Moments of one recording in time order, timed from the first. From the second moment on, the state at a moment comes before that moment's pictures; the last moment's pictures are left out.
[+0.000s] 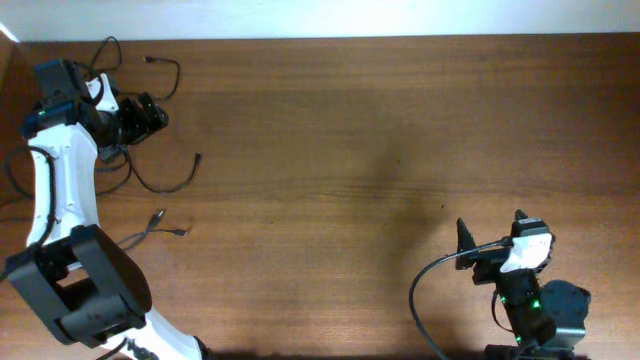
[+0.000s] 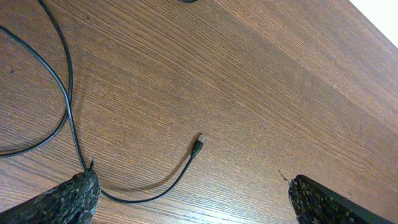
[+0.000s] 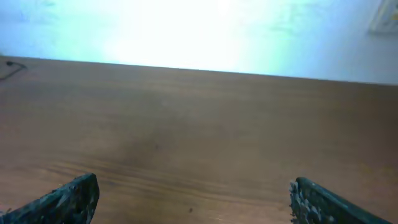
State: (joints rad) left arm 0.39 1.86 1.60 -0.84 0.30 -0.18; right arm -0.08 0.16 0.22 -0.26 -0.22 -0.05
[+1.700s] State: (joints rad) left arm 0.39 1.86 1.60 -0.84 0.30 -0.18; right arm -0.04 0.01 0.01 -0.07 -0.08 -0.06
